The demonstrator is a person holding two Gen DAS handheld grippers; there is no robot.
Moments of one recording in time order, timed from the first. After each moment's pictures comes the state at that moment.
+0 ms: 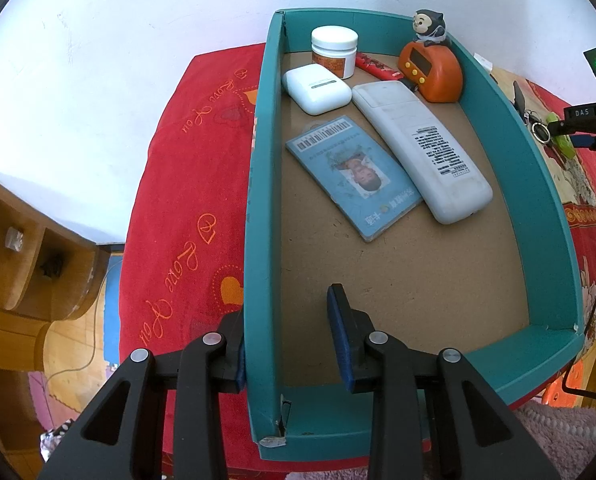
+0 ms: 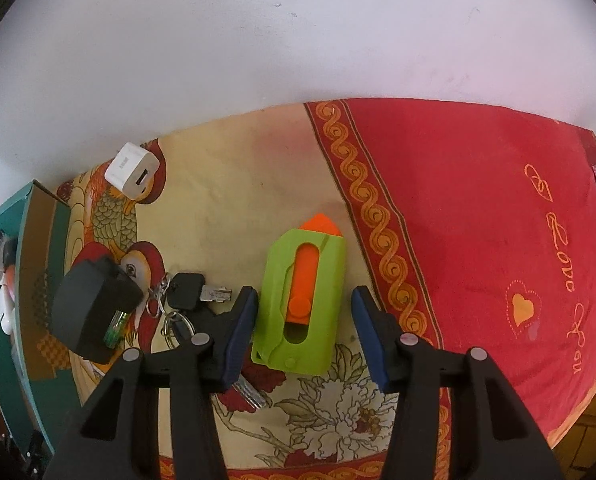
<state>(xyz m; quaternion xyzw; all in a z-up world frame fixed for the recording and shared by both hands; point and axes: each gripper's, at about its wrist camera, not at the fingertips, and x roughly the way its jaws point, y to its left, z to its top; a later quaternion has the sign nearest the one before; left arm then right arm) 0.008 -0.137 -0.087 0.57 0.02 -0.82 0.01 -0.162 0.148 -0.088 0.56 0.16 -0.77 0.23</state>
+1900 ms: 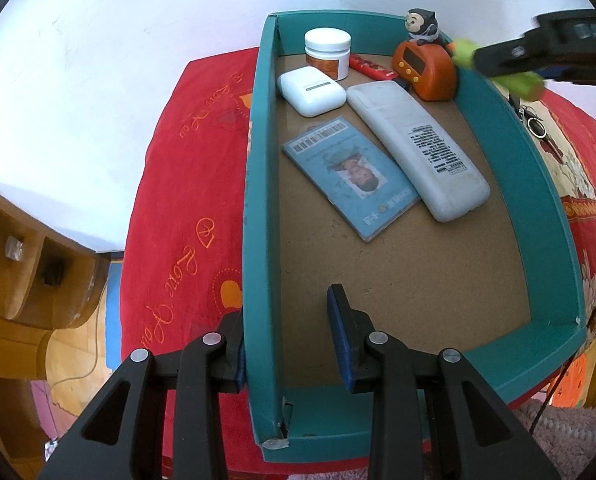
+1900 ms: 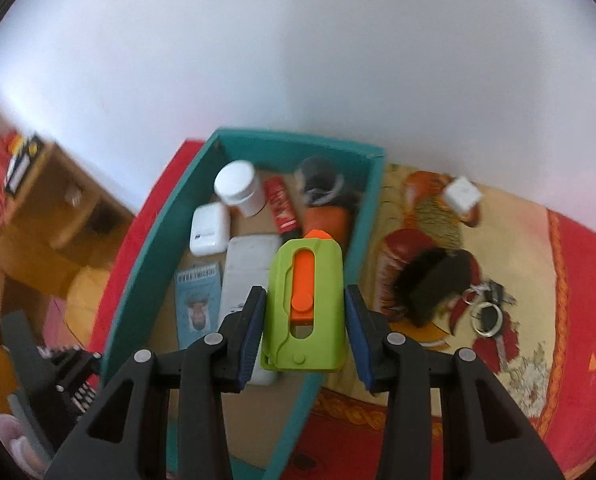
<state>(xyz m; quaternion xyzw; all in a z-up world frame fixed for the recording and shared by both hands) 0.007 -0.139 -0.085 0.56 0.01 -0.83 0.01 0.007 0.032 -0.017 0.48 0.23 -0.70 0.48</state>
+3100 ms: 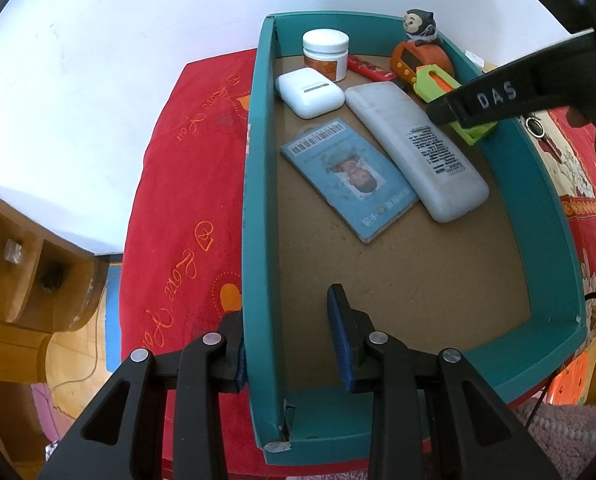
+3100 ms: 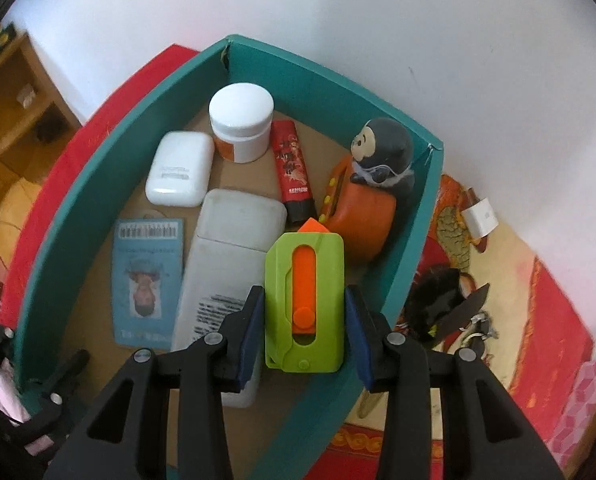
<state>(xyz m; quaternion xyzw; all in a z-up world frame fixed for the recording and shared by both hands) 0.002 -0.140 -0.087 0.56 0.00 -0.83 0.00 0.033 -0.009 -0.066 0.46 0.40 -0.68 0.42</state>
